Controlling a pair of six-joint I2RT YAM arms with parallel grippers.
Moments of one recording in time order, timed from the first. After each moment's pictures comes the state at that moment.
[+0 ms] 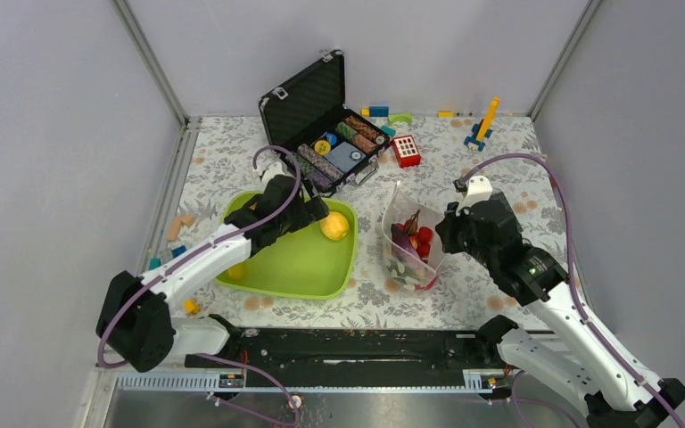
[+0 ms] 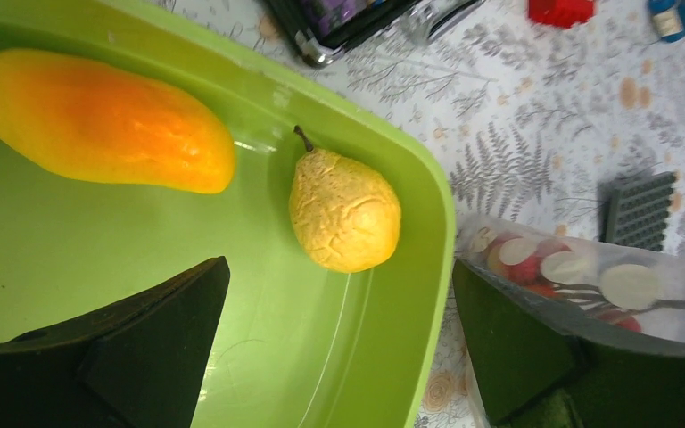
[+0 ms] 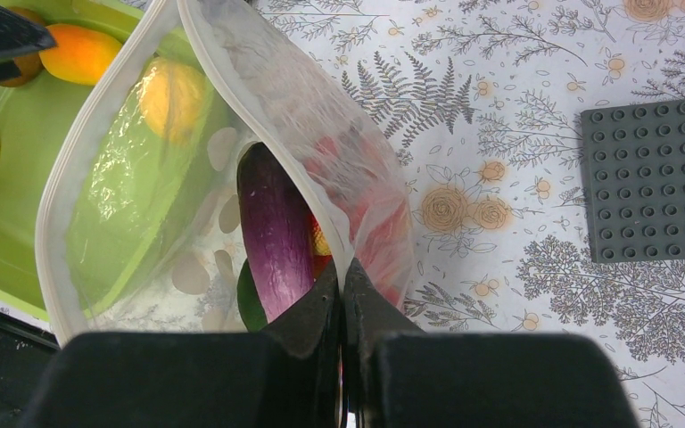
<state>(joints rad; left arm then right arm) -0.59 1.24 0.88 -0.34 -0.23 -0.86 0.59 0.75 0.85 -0.64 0.17 0.30</state>
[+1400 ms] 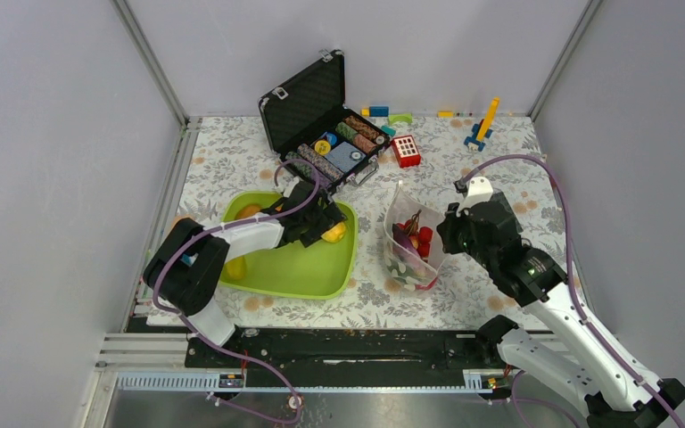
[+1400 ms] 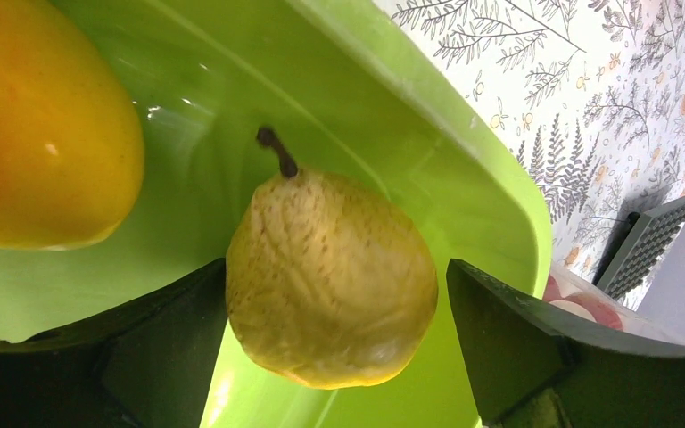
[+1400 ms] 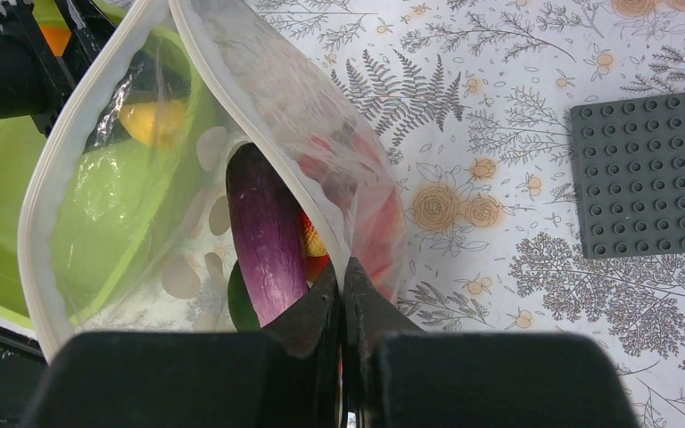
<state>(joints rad) -0.58 1.64 0.85 -0.05 -0.05 -1.11 0.59 0.75 0.84 -0.63 0.19 0.30</state>
